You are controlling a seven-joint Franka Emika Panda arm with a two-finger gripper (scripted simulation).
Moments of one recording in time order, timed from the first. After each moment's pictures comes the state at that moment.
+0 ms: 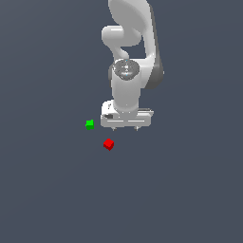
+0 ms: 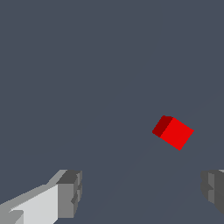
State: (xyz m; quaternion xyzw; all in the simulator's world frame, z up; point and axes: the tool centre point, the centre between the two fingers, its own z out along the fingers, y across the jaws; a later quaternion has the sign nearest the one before) arm -0.014 0.018 0.158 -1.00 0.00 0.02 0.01
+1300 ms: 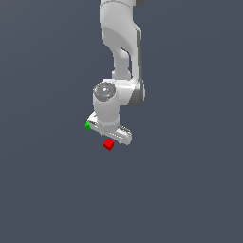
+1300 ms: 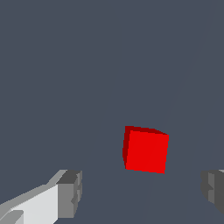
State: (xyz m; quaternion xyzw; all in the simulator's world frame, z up) arm -0.005 -0.050 0.087 -0.97 0.23 0.00 0.00
